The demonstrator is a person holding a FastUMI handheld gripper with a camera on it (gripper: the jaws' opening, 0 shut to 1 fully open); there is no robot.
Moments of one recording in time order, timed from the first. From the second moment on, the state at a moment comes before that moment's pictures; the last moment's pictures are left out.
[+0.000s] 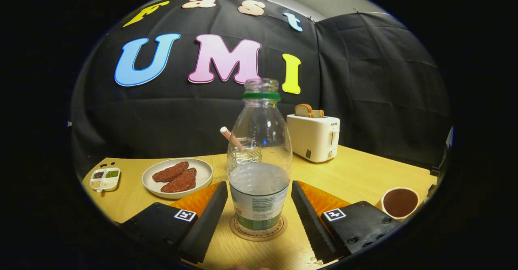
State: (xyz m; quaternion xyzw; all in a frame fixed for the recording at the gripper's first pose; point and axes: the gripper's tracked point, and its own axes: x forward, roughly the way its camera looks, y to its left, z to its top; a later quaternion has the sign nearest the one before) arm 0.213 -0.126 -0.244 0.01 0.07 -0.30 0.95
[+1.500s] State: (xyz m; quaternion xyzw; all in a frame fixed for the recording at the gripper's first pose) arm 0.044 -0.065 -0.092 0.01 0.04 -0.13 0.99
